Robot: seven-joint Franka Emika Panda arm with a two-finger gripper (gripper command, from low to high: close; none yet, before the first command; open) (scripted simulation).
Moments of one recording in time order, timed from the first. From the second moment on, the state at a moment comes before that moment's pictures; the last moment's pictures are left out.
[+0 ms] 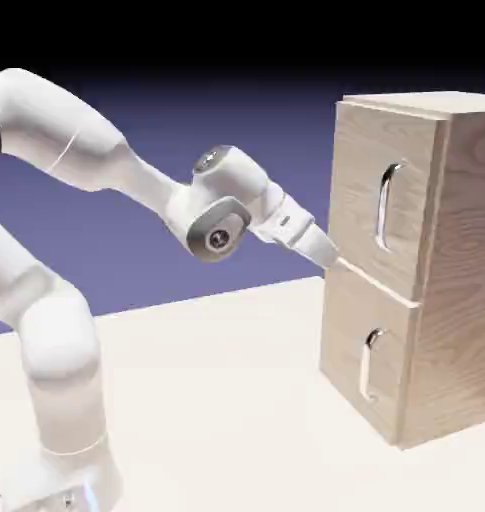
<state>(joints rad) 0.05 -0.59 -0.04 -2.80 -0.12 3.03 0.70</state>
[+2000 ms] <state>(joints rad) 0.90 -1.01 -1.01 -2.49 -2.73 2.82 -0.27</state>
